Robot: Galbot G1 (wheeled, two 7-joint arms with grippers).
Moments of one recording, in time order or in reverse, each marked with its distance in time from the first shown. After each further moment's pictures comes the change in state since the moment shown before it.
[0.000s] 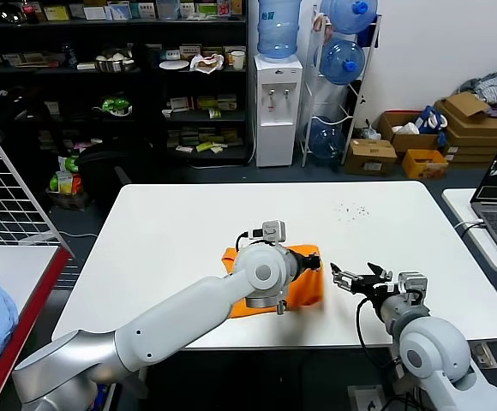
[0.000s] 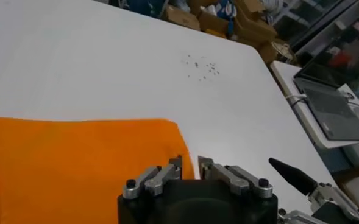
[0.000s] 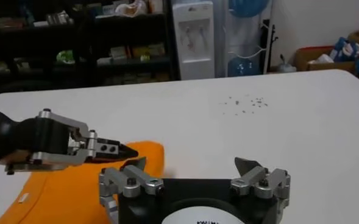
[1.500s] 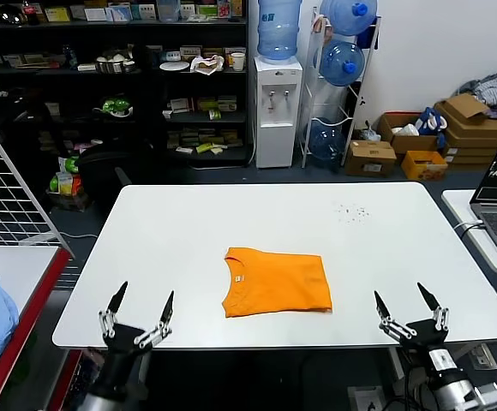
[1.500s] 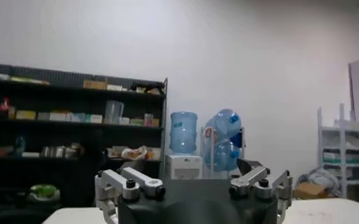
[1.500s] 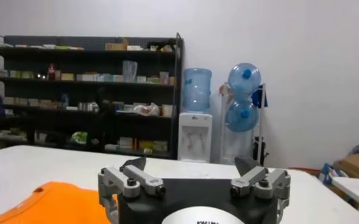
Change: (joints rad) left arm 1.469 0.111 -1.089 -0.413 1.452 -0.923 0.979; right arm -0.498 0.192 0.286 -0.076 -0.382 0.907 -0.489
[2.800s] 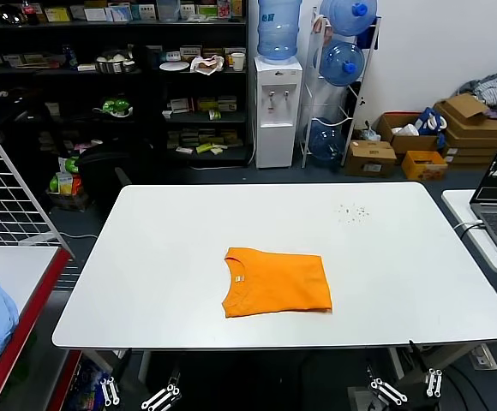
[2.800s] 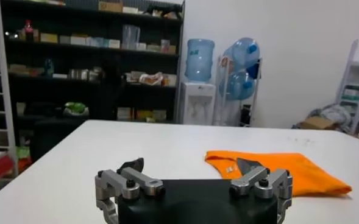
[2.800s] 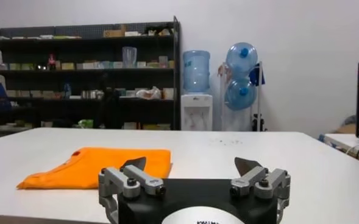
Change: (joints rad) left arm 0.343 -0.067 0.054 -0.205 0.111 0.248 -0.159; right arm -0.203 0.141 -0.069 -0.020 -0.084 0.167 -0.022
